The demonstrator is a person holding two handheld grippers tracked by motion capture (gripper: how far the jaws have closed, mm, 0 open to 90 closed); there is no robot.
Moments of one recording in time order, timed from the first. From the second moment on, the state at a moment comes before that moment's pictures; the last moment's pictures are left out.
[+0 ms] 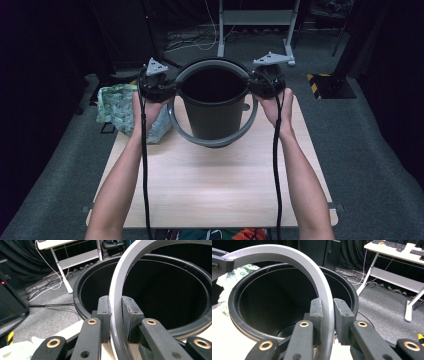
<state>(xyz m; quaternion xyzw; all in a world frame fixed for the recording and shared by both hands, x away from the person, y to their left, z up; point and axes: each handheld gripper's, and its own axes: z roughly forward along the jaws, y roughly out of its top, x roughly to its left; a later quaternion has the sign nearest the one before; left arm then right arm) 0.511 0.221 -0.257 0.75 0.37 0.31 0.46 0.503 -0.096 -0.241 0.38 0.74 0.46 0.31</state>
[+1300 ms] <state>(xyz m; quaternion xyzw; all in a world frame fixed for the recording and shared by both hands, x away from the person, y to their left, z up) 0.556 0.216 -0.235 0.77 0.38 0.31 0.42 0.557 -0.097 -0.225 0.41 0.75 0.45 0.26</state>
